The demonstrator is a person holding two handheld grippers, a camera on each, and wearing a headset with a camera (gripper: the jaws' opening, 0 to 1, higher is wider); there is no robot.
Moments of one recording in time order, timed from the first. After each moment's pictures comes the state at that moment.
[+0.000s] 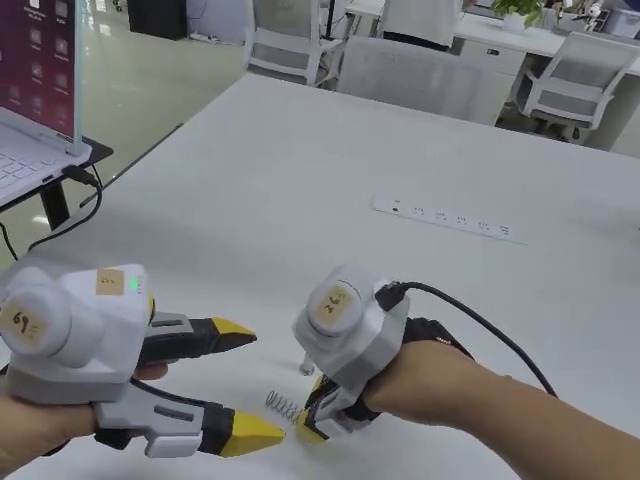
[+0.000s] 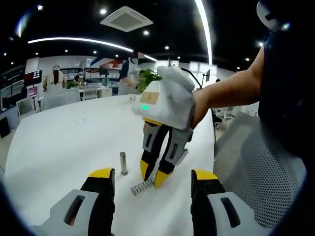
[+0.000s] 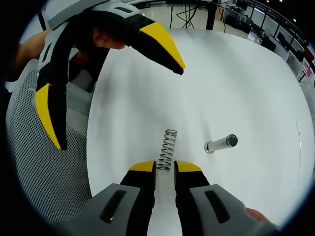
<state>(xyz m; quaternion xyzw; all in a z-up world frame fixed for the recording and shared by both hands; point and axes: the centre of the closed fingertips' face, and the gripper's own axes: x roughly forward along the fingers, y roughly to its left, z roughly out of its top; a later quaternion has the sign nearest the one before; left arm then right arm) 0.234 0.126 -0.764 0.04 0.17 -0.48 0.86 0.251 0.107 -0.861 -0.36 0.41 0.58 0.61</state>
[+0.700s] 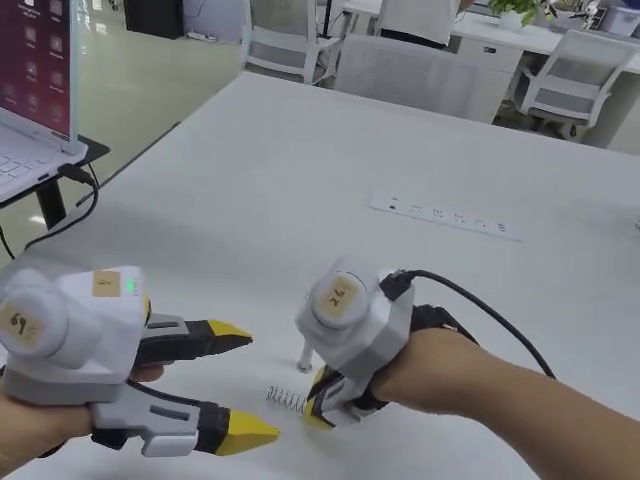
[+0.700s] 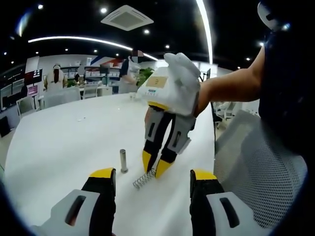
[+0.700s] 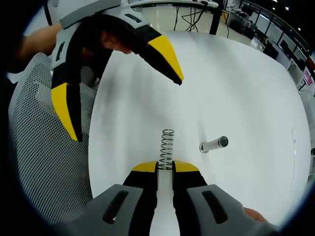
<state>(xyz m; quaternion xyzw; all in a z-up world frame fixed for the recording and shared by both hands) 0.234 0.127 -0.769 0.04 0.18 -0.48 0.86 0.251 0.099 -0.842 -0.37 0.39 0.59 0.60</state>
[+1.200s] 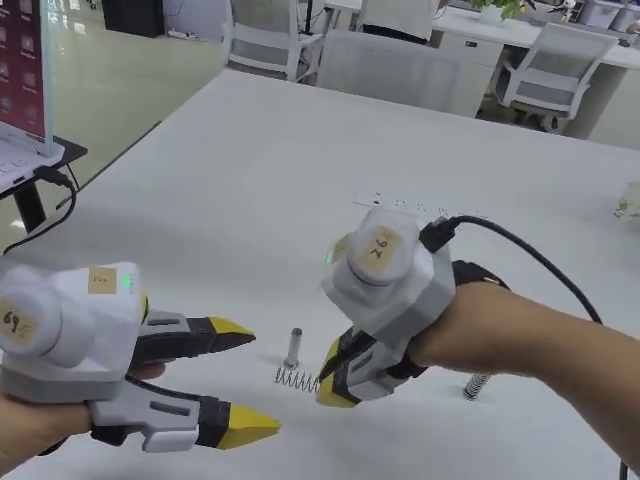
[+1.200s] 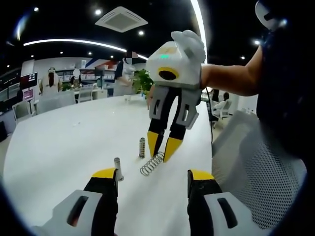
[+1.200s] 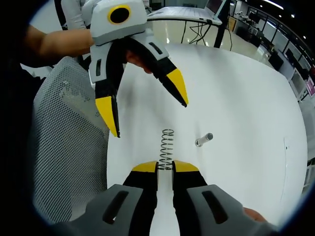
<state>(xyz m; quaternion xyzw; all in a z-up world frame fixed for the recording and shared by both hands) 0.234 0.109 -0.758 0.05 0.16 -0.50 0.85 0.242 0.078 -0.788 -0.38 0.37 0.62 0.58</state>
